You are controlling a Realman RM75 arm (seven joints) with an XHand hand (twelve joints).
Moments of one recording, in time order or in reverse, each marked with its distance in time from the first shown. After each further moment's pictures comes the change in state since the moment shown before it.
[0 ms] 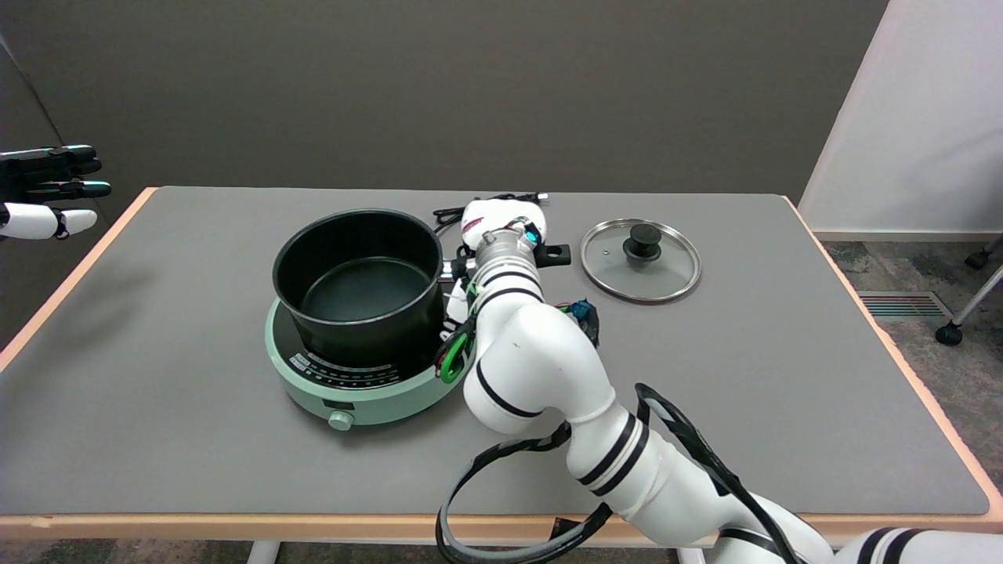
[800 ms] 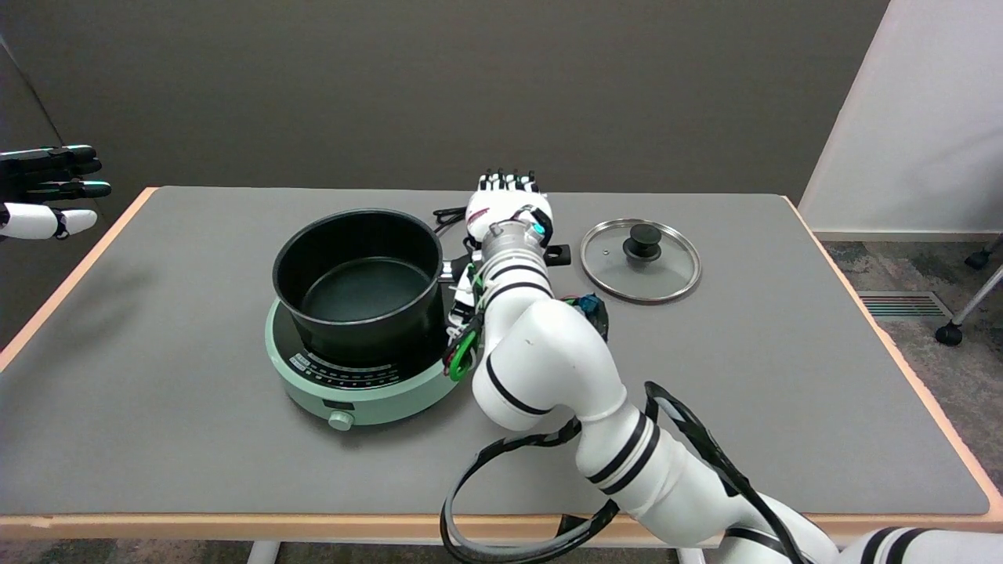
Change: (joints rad) arm -0.005 0.018 0.001 0.050 0.004 0.000 -0.019
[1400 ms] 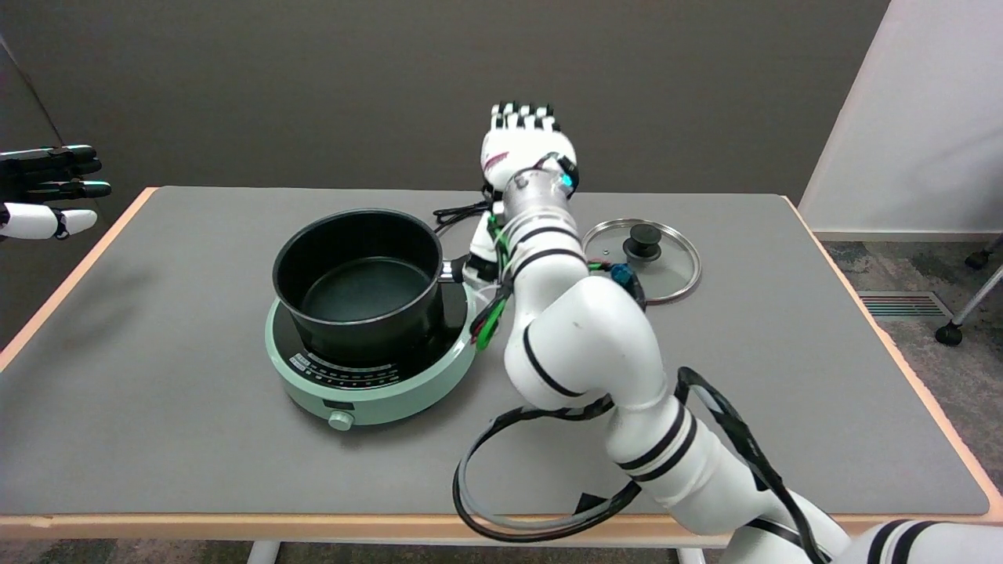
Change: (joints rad) arm 0.006 0.051 0.022 0.168 -0.028 -0.050 -0.057
